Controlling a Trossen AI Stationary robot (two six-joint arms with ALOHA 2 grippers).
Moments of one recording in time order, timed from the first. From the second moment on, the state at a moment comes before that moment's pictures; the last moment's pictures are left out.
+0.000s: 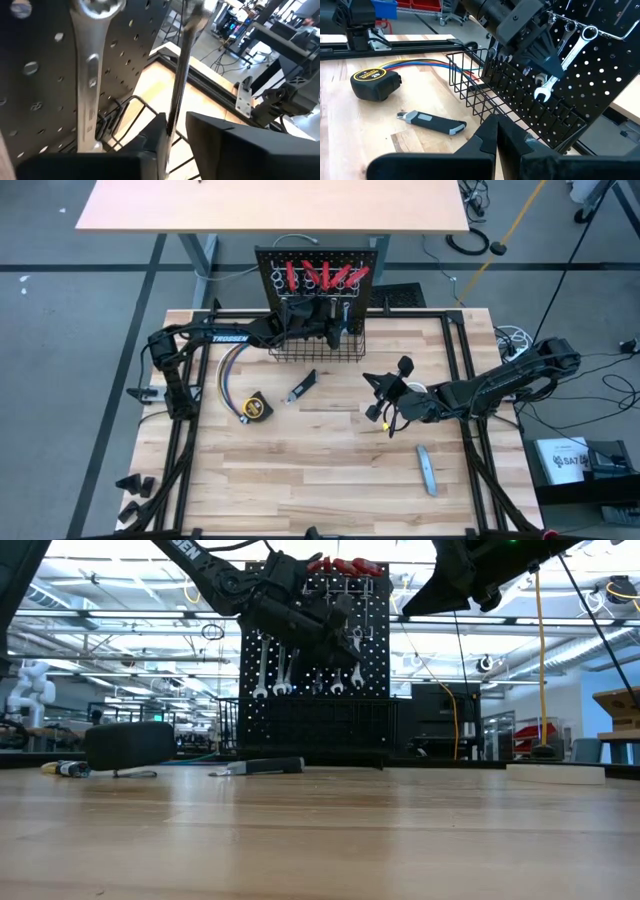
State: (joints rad) left arm 0.44 1.82 1.21 0.29 0.12 -0.40; right arm 0.30 1.25 0.71 0.10 0.94 0.21
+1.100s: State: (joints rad) left arm 0.39 1.79 1.21 -0.04 0.12 -0.32; right arm 0.30 1.25 0.71 0.10 0.91 0.21
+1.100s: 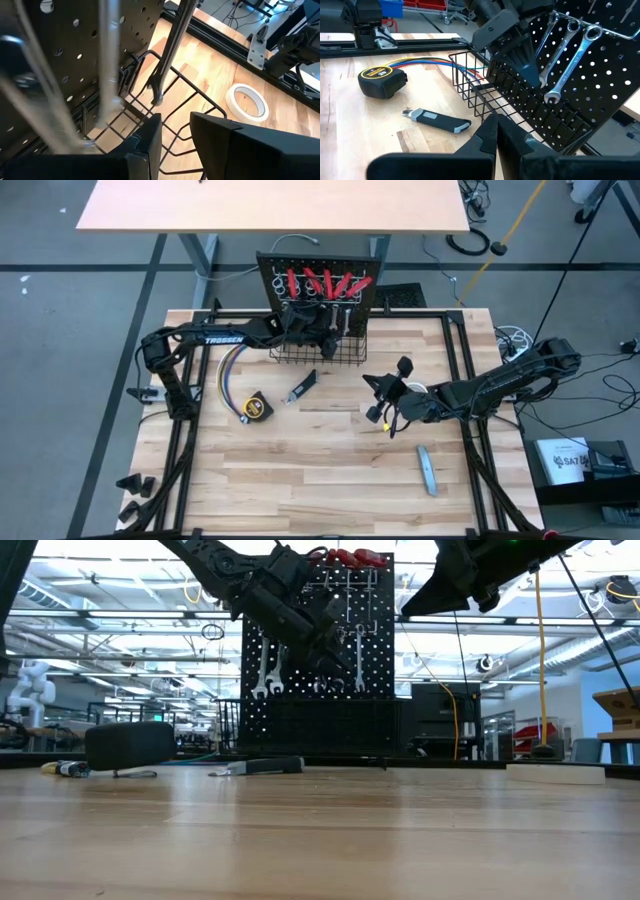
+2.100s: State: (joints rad) left arm 0.38 1.65 1.20 -0.04 0.10 -0.17; right arm 0.29 1.25 0.71 0.10 0.88 0.22
